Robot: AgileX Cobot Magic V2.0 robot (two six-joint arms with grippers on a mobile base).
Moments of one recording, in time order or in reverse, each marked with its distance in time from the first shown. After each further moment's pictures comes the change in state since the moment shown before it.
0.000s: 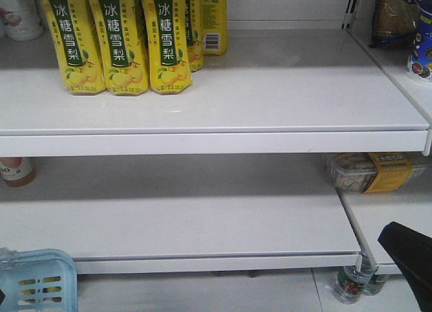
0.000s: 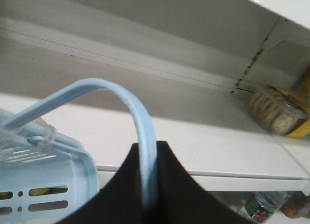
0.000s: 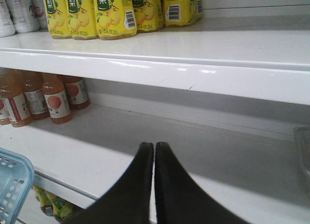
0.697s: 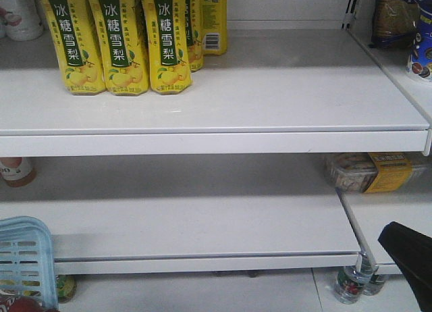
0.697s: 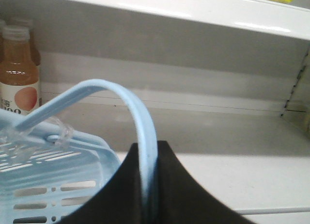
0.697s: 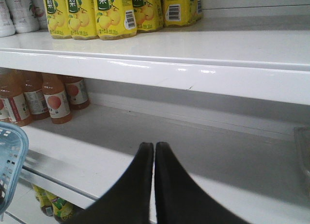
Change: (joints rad) left arm 0.137 0.000 0.000 0.000 -0.108 0.211; right arm 0.000 0.000 0.000 0.000 0.000 0.000
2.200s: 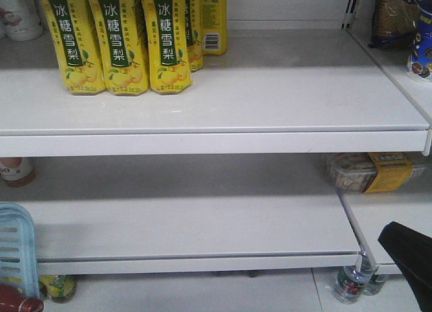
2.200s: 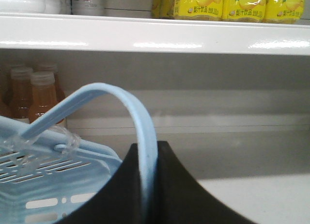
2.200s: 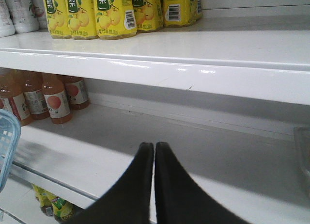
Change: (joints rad) left arm 0.045 0.000 0.000 0.042 -0.095 0.089; right arm 0.000 0.000 0.000 0.000 0.000 0.000
